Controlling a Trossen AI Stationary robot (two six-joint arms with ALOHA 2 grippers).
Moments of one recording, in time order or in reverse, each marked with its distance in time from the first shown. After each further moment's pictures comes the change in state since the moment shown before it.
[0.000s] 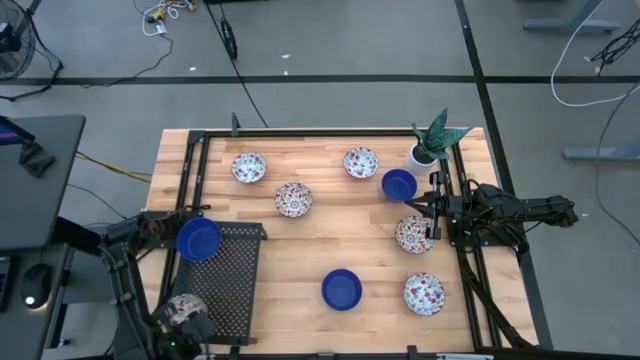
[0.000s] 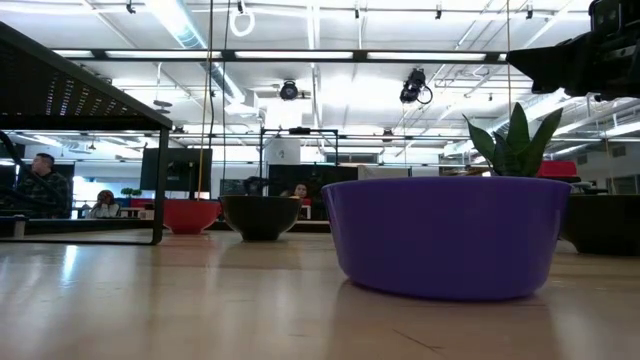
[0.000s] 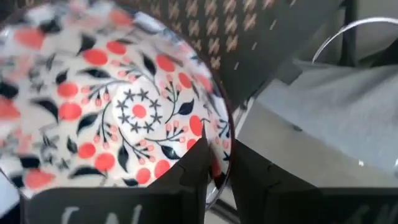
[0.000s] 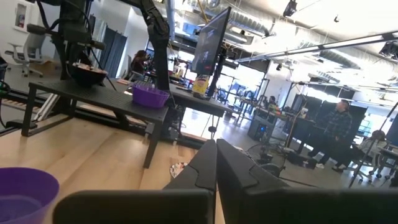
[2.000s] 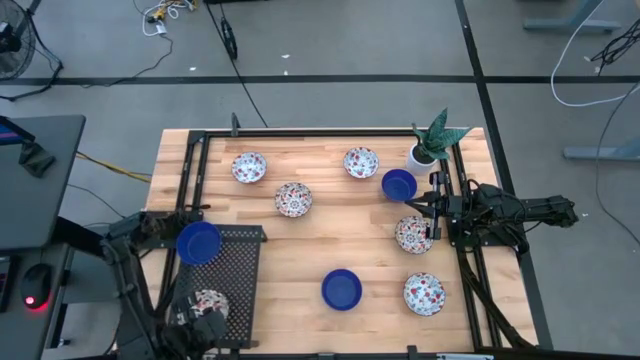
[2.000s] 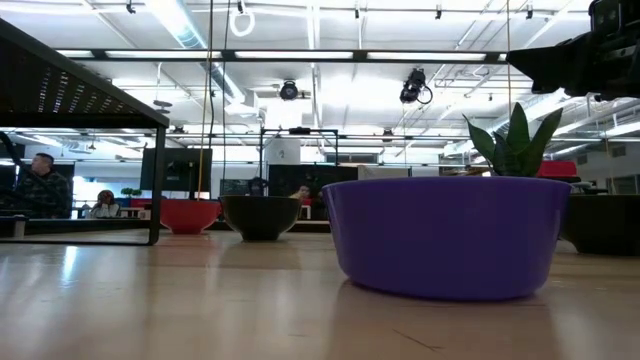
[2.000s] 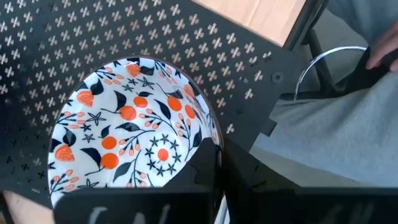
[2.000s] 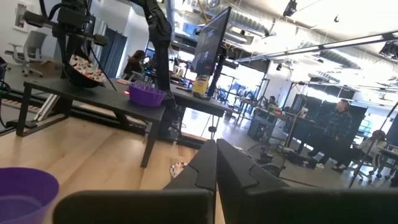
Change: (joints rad) left arm 0.043 -0.005 0.049 -0.005 -0.225 0.251; right arm 0.000 0.000 0.000 0.000 0.000 0.000
